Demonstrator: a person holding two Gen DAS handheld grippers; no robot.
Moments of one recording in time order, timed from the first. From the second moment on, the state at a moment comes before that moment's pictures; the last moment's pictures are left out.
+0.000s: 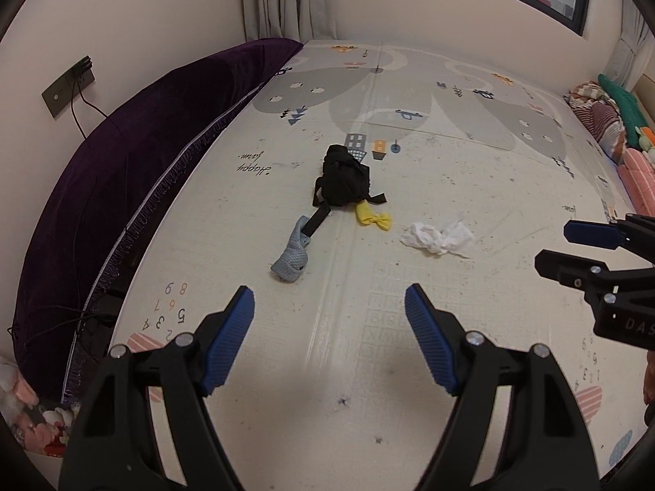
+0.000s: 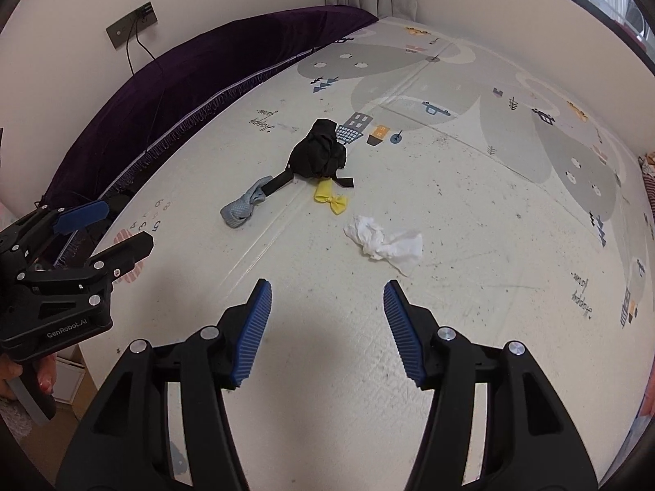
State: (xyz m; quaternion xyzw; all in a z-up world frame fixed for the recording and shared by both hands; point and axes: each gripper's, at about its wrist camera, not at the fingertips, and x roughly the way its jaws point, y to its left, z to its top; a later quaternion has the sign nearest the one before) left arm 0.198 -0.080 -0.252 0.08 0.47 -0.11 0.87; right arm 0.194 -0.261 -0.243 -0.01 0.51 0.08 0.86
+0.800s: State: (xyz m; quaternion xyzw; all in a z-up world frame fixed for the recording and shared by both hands) left arm 0.343 -0.079 -0.456 0.14 0.50 -0.11 0.85; right arm 0.329 -0.286 -0.453 -0.03 0.55 0.05 0.83
